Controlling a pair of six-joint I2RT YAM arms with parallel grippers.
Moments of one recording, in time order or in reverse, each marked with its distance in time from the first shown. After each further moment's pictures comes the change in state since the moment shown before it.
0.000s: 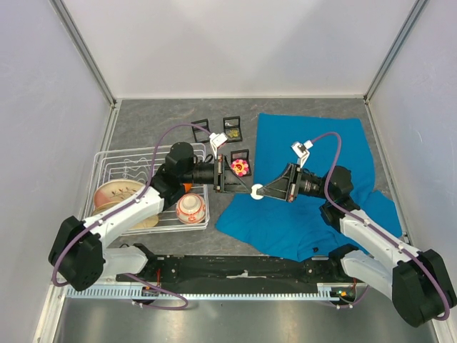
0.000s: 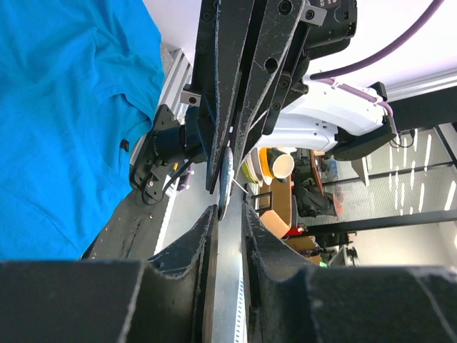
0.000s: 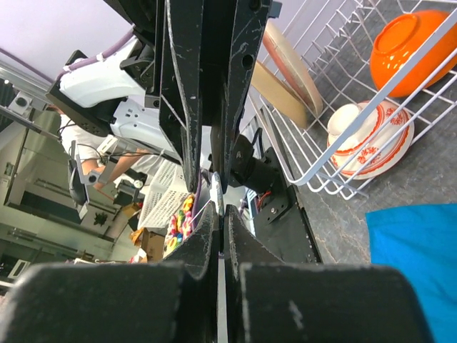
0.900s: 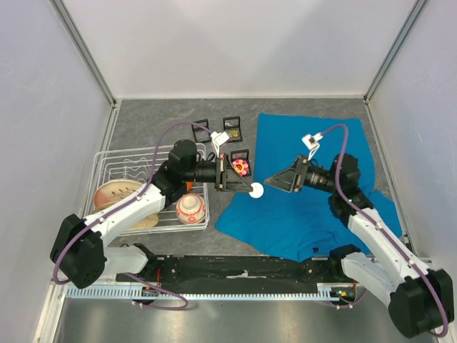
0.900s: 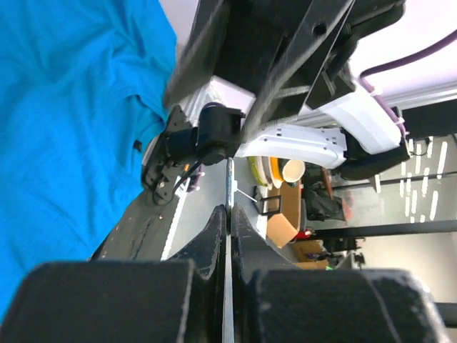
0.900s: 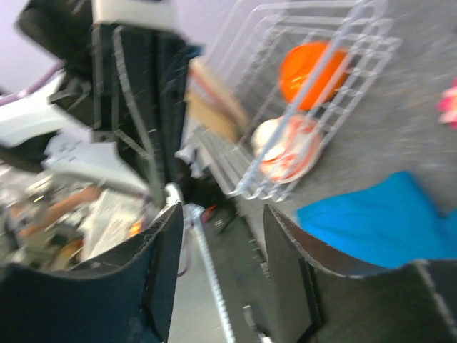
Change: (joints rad) left arm -0.004 0.029 0.020 -0.019 -0.019 0.005; right arm -0.064 -0.059 0.121 -0.384 0.069 -0.215
